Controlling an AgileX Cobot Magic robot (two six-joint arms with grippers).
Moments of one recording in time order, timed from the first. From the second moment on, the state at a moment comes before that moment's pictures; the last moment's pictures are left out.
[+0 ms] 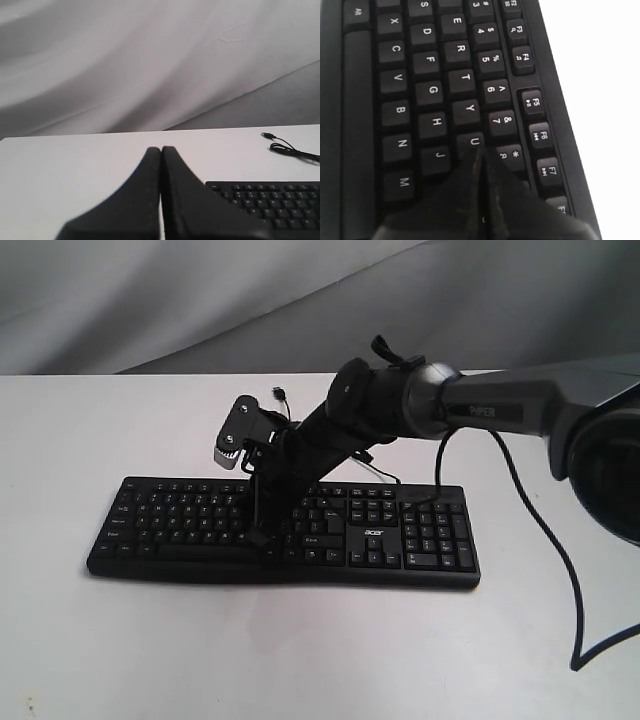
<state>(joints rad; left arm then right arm) 0.15 0.00 0.00 0.12 0.11 -0.07 0.59 2.33 -1.68 0.73 0.62 -1.29</state>
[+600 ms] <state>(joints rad) 0.15 0.00 0.00 0.12 0.11 -0.07 0.64 2.28 -1.68 0.72 0.68 -1.29</state>
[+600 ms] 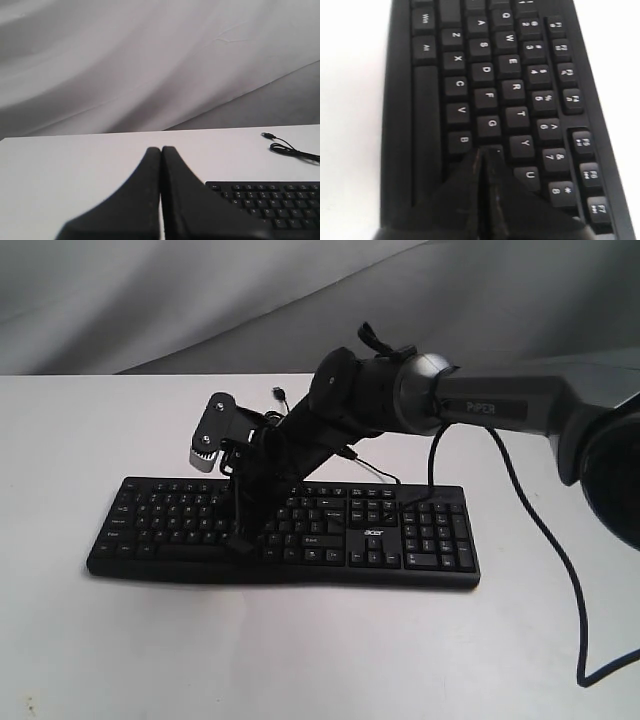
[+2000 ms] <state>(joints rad) 0.15 0.00 0.00 0.12 0.11 -0.07 0.65 2.34 -1.68 0.78 0.67 -1.36</state>
